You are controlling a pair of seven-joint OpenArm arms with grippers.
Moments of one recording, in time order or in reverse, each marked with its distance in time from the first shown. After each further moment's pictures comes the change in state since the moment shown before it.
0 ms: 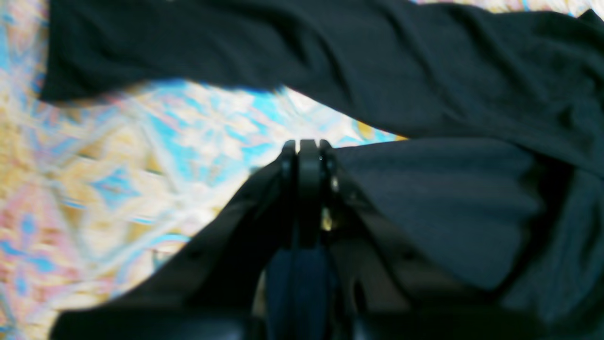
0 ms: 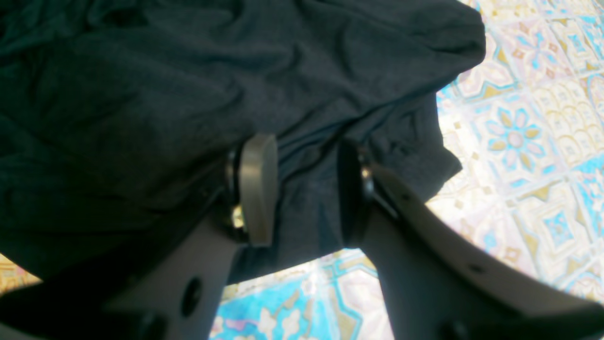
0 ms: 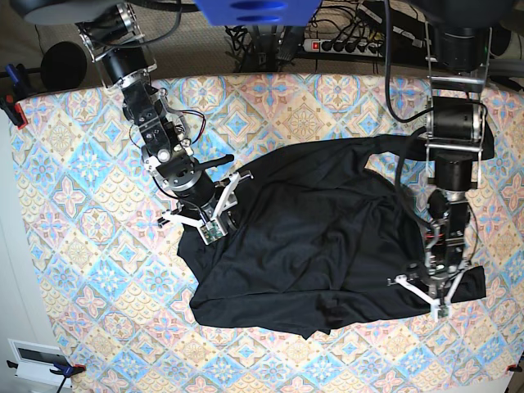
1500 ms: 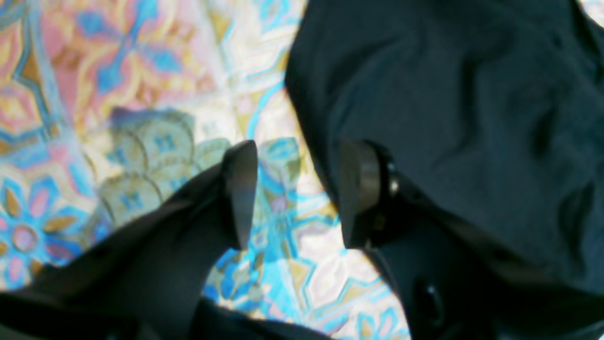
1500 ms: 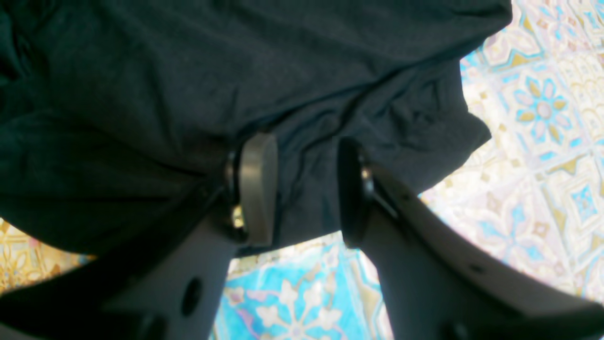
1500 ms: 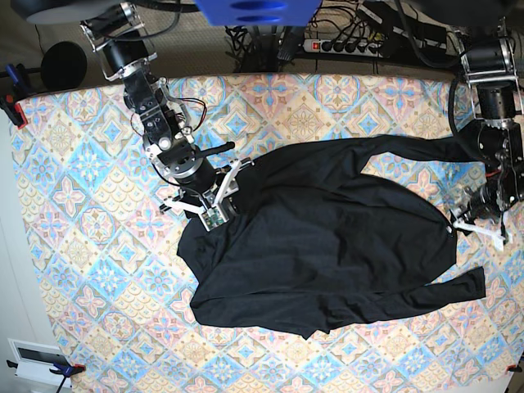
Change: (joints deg) left arm 24.7 -12.3 -17.9 18.8 -23.2 1.1 13.8; right arm -3.5 -0.1 0.1 1.4 0.0 0.0 -0.2
